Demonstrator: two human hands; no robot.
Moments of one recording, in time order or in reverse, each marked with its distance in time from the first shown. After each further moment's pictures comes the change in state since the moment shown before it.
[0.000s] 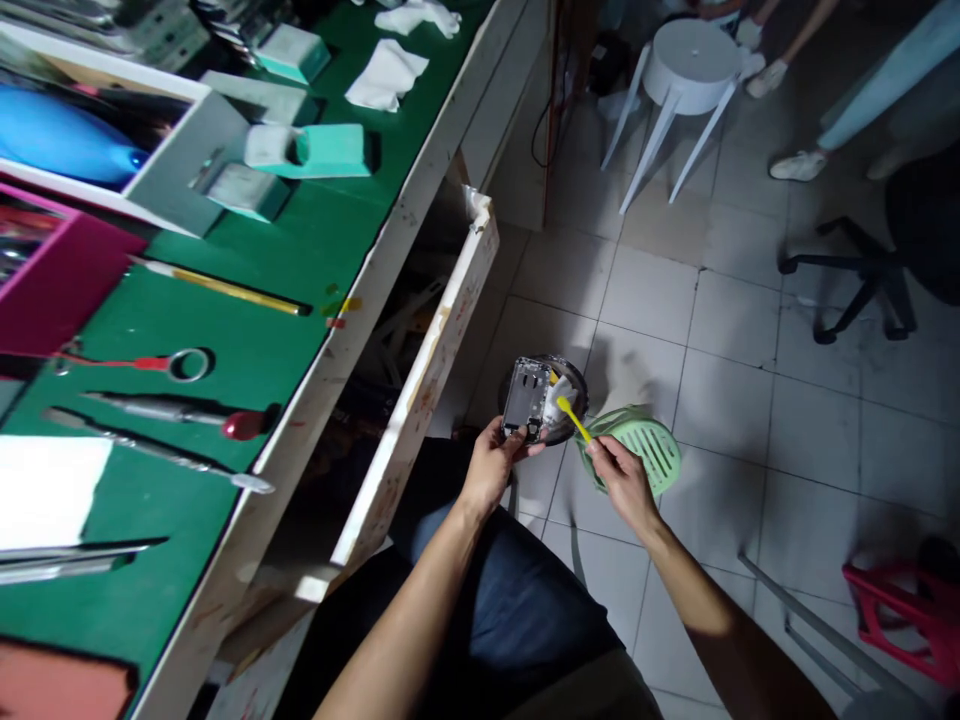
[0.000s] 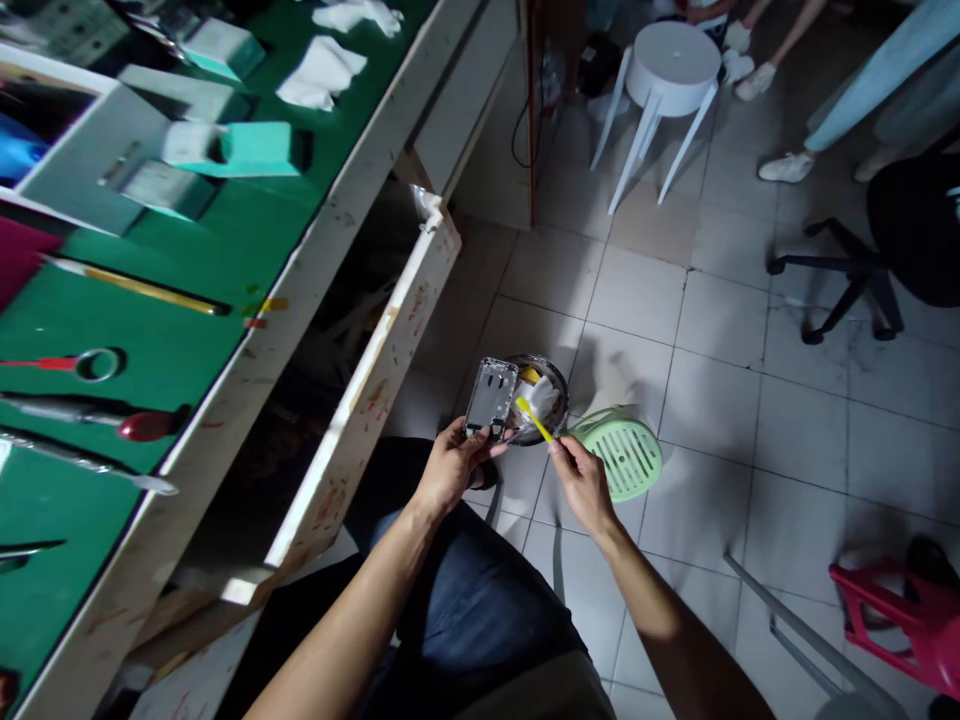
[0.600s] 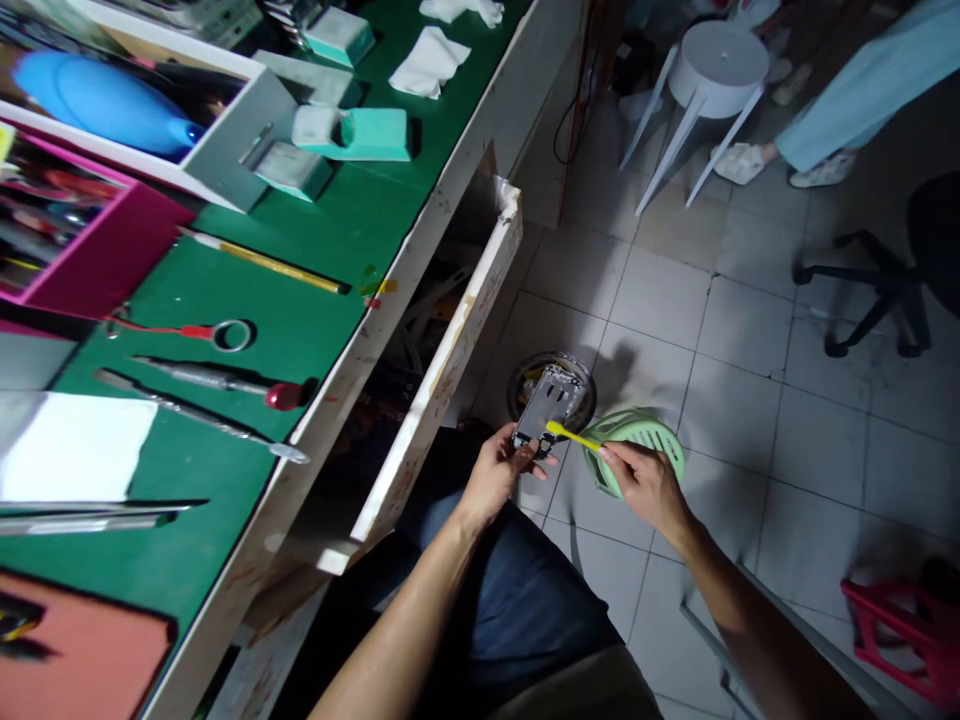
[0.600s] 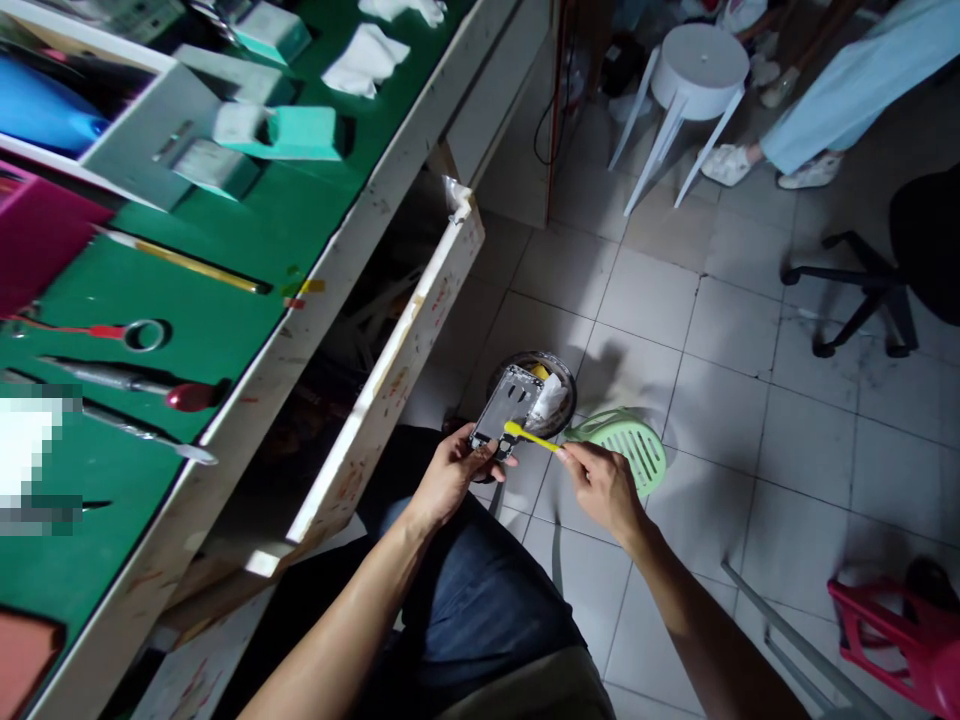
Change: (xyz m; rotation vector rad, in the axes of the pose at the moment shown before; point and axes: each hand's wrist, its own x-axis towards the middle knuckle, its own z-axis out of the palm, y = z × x) left_hand -0.034 0.023 -0.009 -0.231 -0.113 -0.119; right_hand -0.003 -0.028 -0.031 -0.613 -0.057 -0.450
